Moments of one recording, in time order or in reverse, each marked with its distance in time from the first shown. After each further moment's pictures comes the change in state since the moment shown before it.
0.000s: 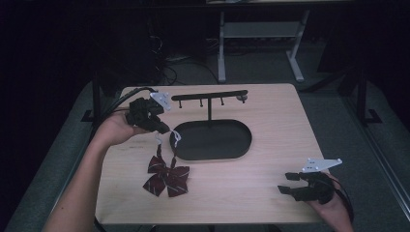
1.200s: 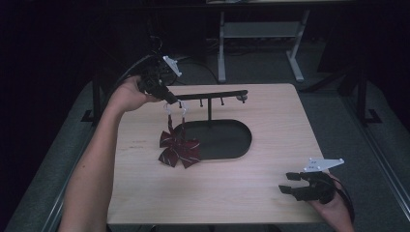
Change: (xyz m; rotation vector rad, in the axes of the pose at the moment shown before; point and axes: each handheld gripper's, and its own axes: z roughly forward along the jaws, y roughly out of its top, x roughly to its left) left arm 0.063 0.050 -0.018 -0.002 0.058 -0.060; right arm -0.004 -0.002 -0.002 -0.012 0.009 0.008
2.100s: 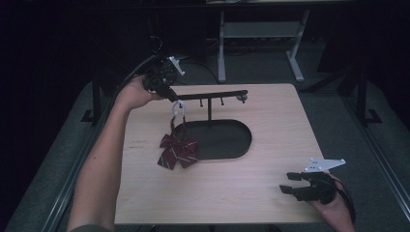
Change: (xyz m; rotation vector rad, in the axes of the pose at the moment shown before) left arm 0.017 0.003 0.022 0.054 0.058 -0.039; right arm 0.000 -0.001 -0.002 -0.006 -0.003 -0.005
